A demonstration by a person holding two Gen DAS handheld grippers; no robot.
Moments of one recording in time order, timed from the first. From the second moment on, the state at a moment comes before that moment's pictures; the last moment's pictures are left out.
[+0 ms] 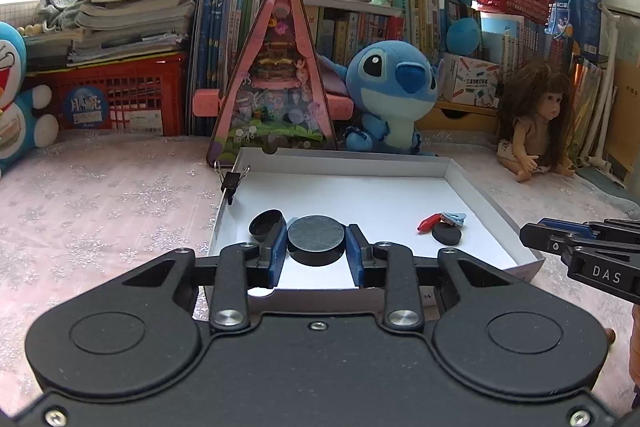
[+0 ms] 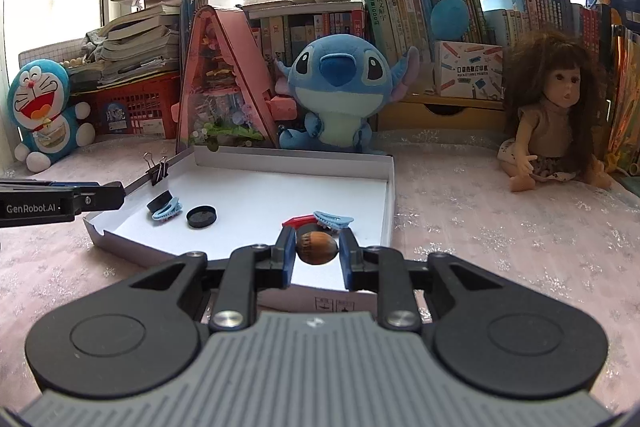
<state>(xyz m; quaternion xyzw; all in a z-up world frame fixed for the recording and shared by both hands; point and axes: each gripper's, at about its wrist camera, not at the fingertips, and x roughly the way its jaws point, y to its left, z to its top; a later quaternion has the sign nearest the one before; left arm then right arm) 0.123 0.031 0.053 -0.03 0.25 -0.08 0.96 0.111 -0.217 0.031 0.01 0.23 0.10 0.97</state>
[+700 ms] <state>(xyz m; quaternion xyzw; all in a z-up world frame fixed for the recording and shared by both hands) 0.191 0.010 0.017 0.00 0.32 -0.09 0.94 0.174 -0.216 0.013 0.02 0.28 0.08 0.96</state>
